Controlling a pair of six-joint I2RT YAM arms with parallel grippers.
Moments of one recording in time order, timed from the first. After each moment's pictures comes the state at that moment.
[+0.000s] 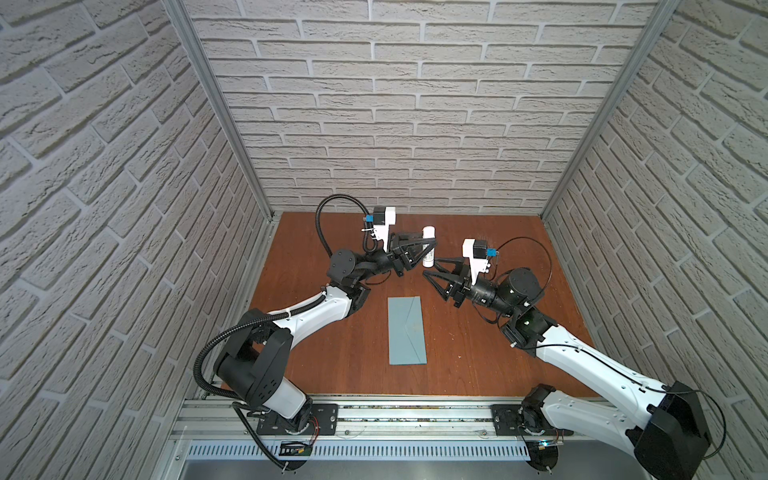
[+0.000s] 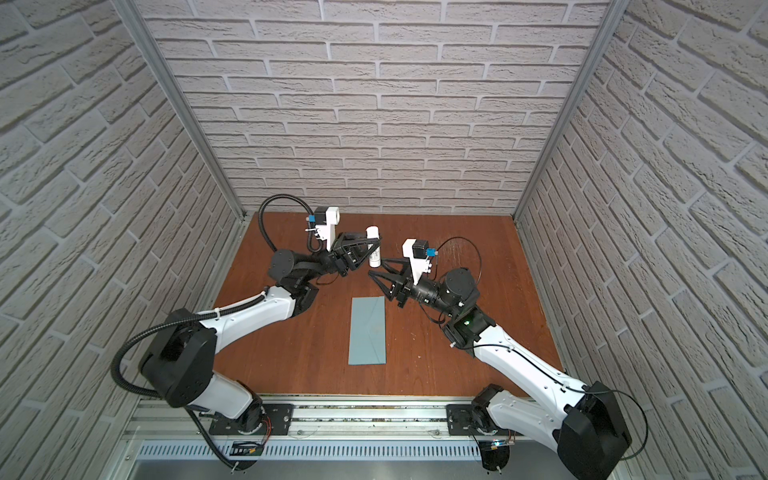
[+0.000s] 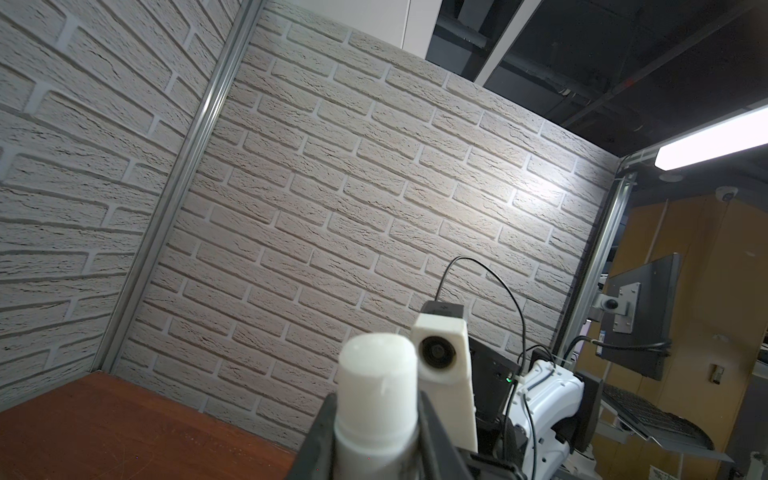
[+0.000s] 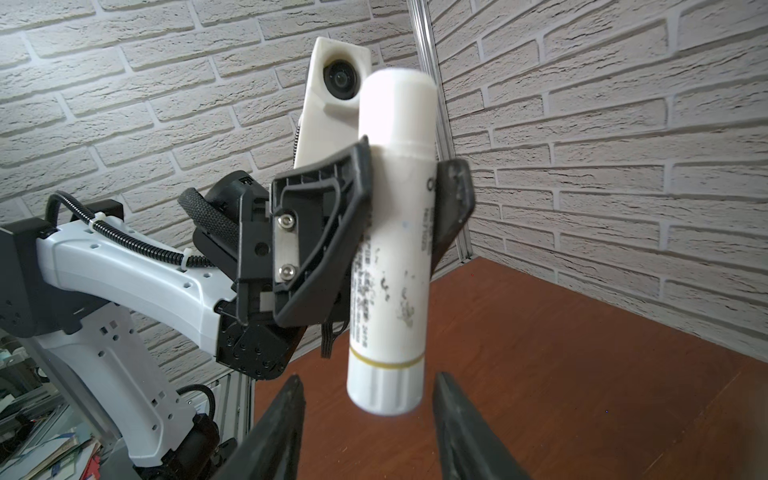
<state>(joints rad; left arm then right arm) -0.63 1.53 0.94 1.23 0.74 -0.88 0.55 1.07 0.70 0.51 -0.49 0.40</state>
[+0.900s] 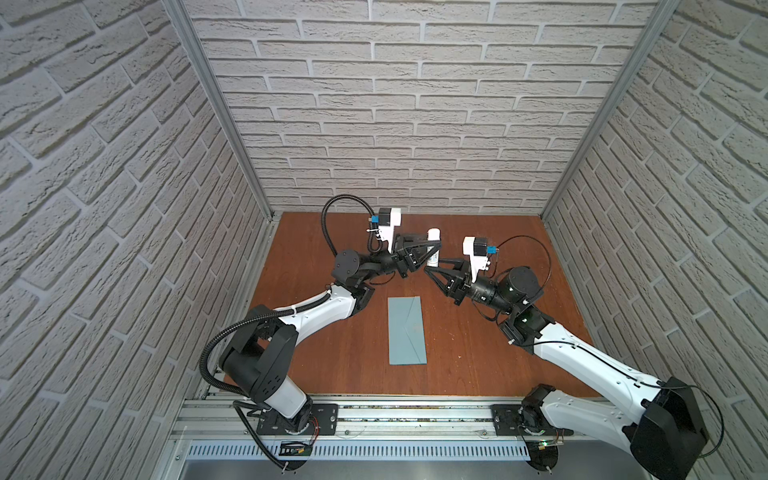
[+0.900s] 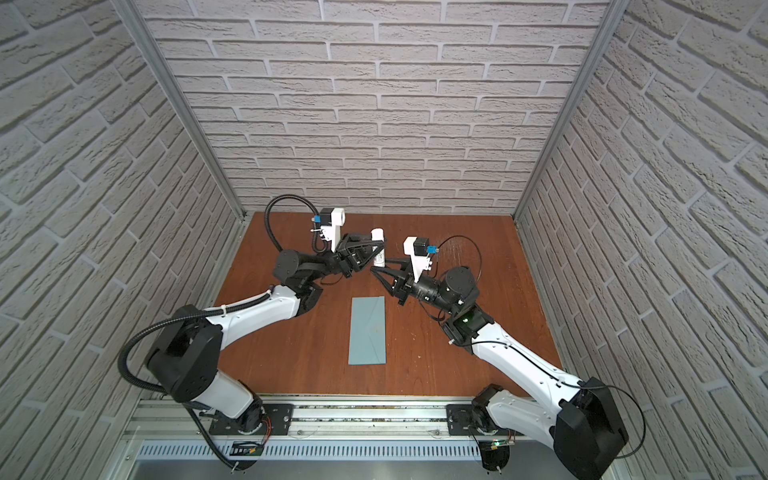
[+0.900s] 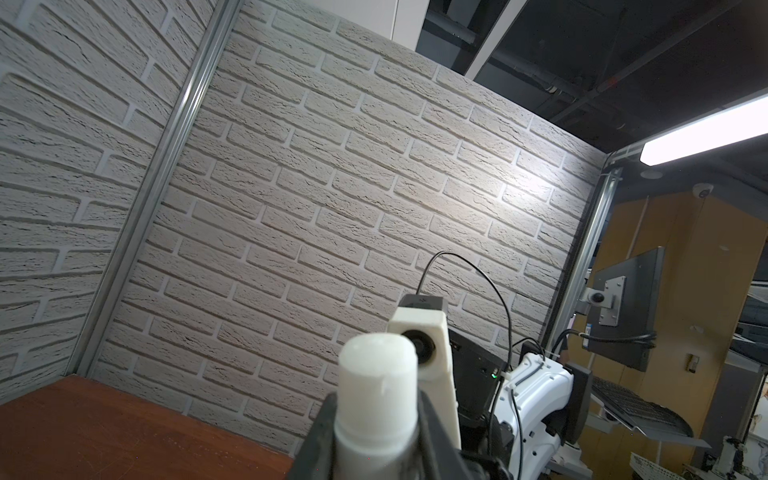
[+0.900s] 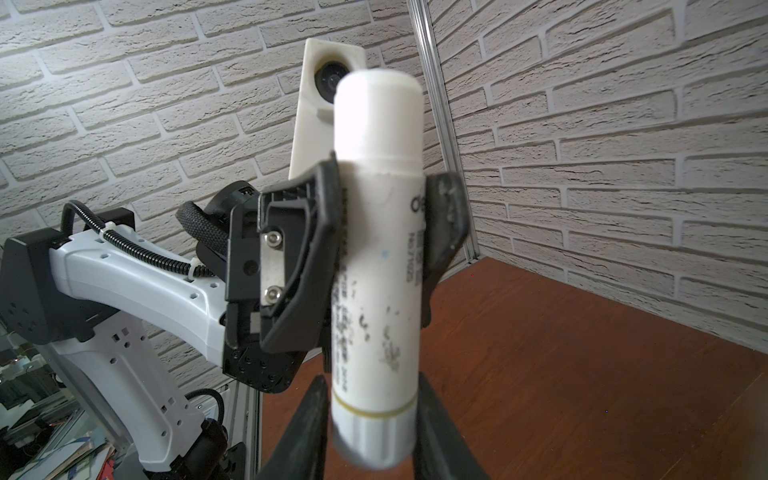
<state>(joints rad) -0.65 1.57 0.96 1.25 0.75 -0.89 0.54 1.09 0.70 0.55 -0.52 0.42</state>
